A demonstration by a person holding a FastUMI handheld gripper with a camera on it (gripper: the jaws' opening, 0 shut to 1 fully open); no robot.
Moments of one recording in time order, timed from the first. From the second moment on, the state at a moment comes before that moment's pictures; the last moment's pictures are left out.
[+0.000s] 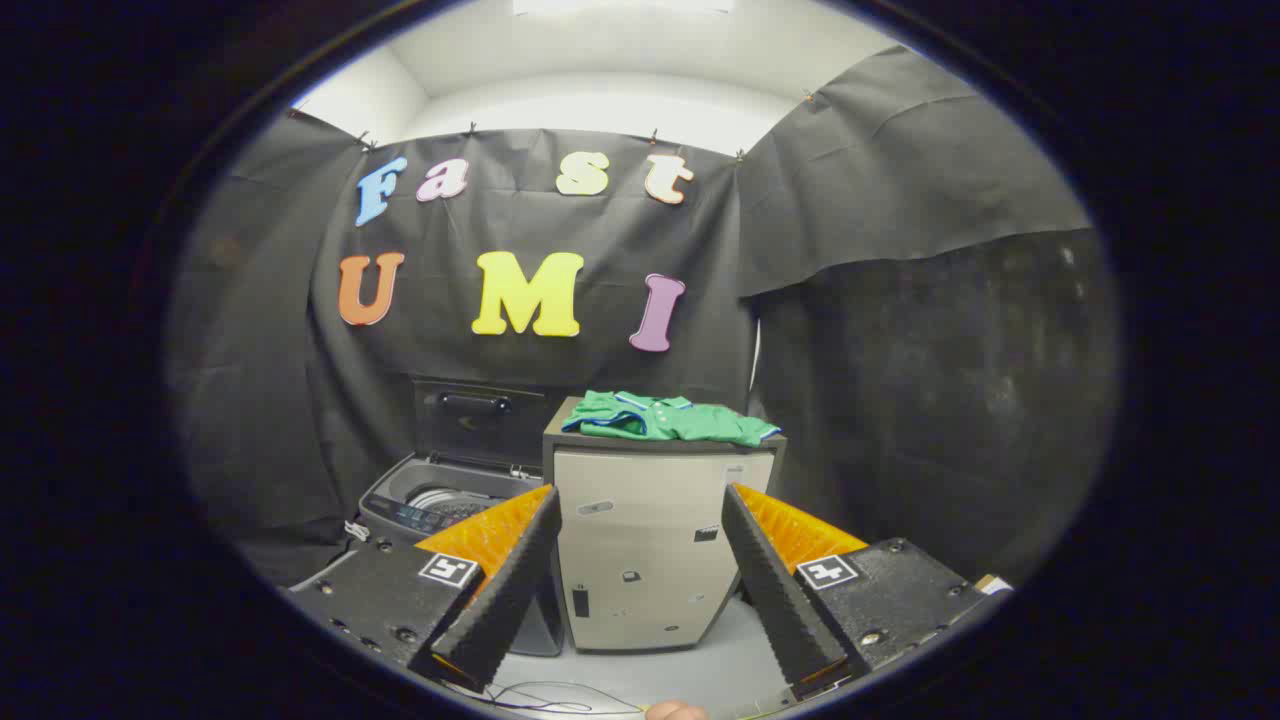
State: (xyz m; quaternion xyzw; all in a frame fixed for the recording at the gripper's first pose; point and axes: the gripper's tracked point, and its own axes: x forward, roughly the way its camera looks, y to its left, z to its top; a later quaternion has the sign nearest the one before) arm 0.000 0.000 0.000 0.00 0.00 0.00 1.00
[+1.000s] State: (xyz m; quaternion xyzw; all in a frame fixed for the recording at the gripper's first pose) arm 0.006 -0.002 0.000 -0.01 0.00 0.00 1.00
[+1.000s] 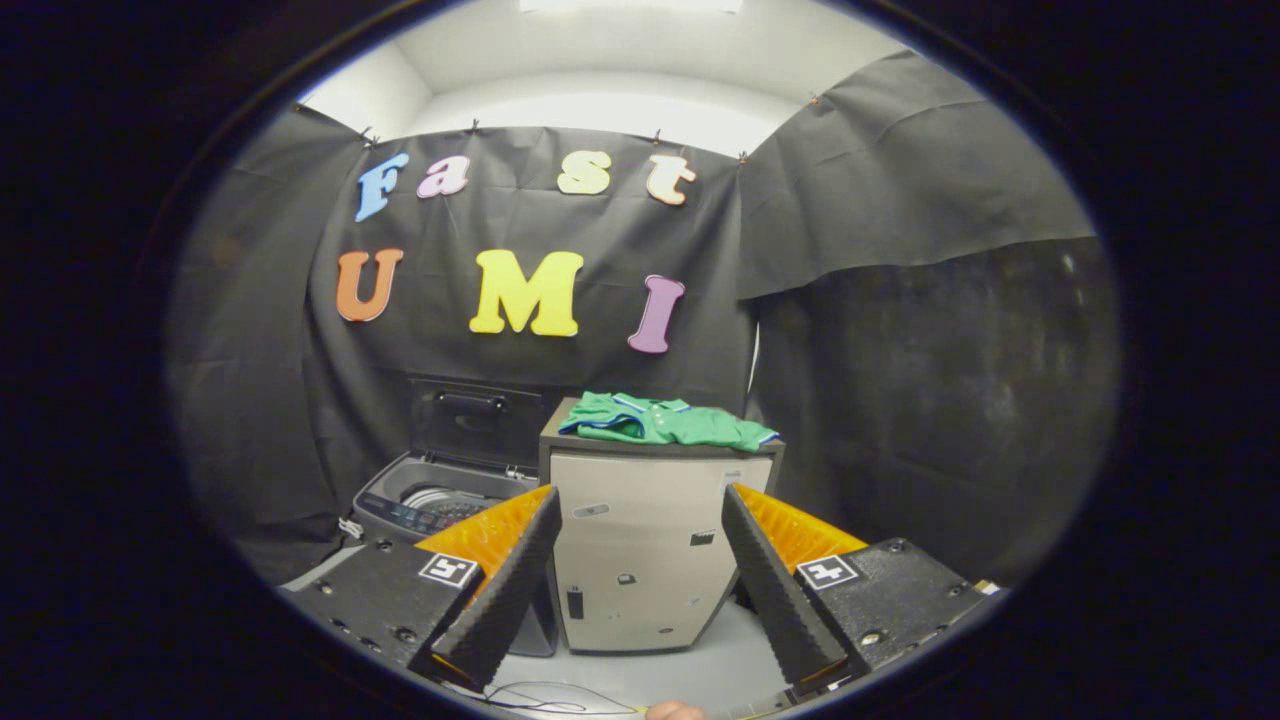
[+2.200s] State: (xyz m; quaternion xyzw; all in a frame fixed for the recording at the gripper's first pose) arm 0.162 -0.034 0.067 -0.01 0.09 -0.01 1.00
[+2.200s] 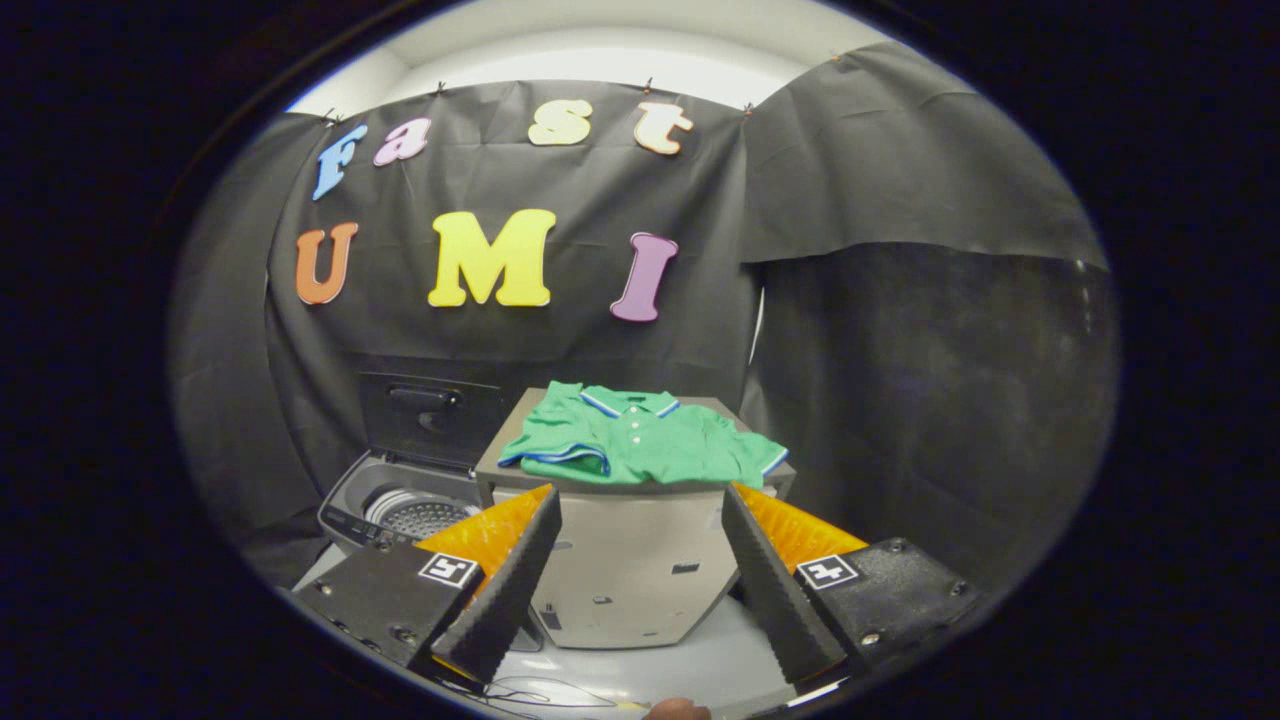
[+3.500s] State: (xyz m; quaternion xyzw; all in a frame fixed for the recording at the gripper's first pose) arm 0.449 -0.032 0.044 -0.03 0.26 0.05 0.96
